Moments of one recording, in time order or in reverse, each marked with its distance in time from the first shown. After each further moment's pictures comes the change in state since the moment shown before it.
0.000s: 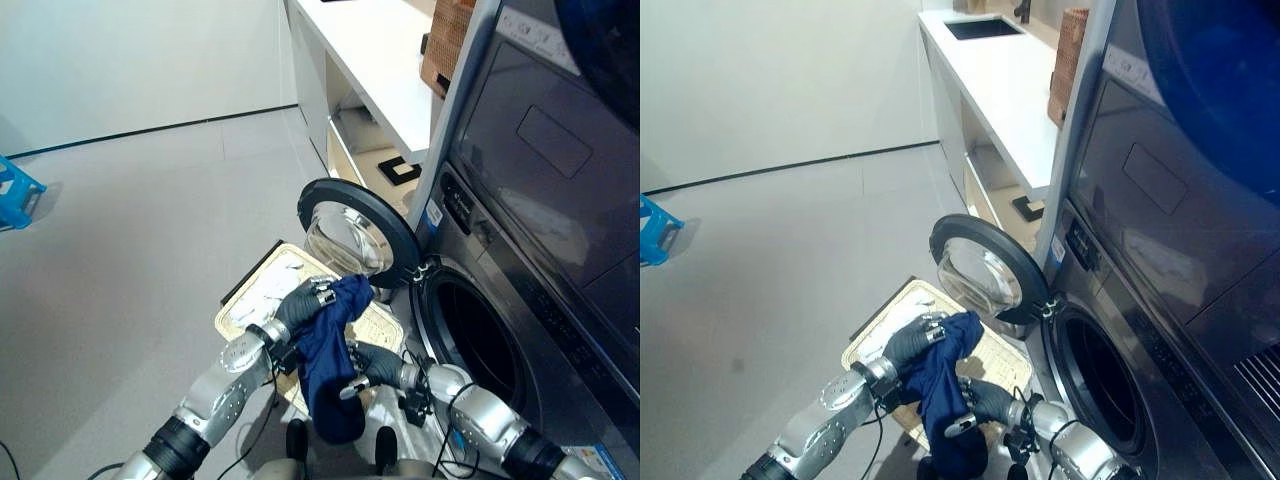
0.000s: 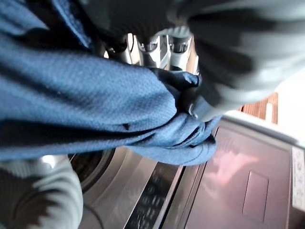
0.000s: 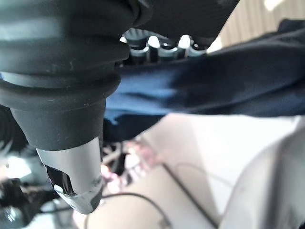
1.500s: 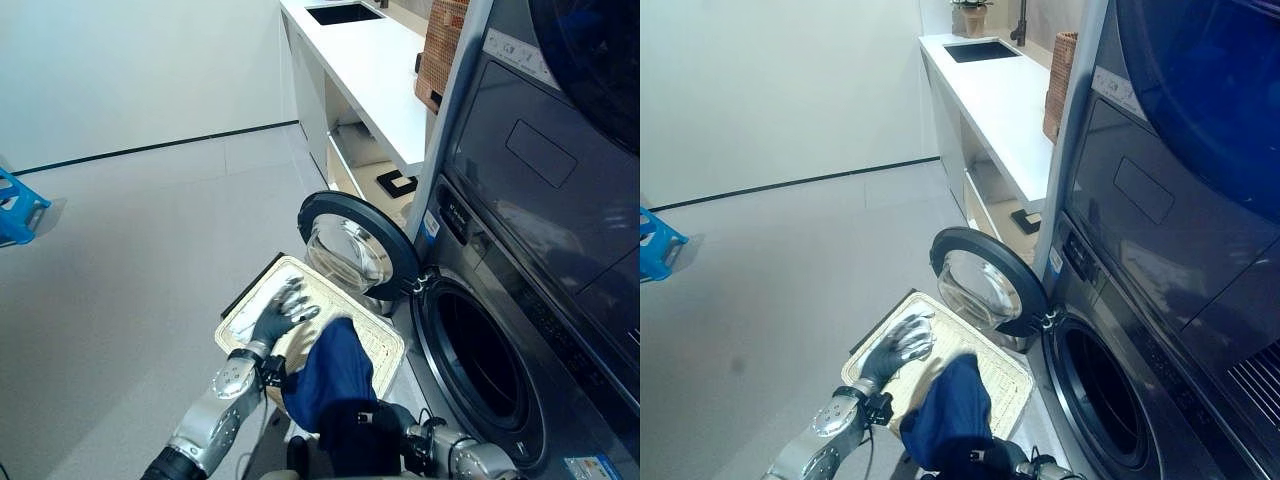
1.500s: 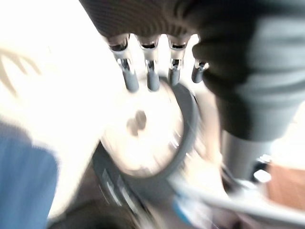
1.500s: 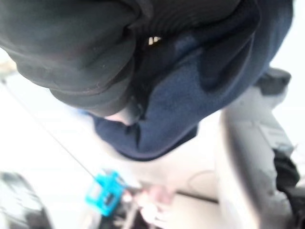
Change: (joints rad) left arm 0.094 -0.011 0.094 0.183 0.393 0.076 0.613; right arm 0.132 0.129 -0.176 0.328 0.385 0.190 -0.185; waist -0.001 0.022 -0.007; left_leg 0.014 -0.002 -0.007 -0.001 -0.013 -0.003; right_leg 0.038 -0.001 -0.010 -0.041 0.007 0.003
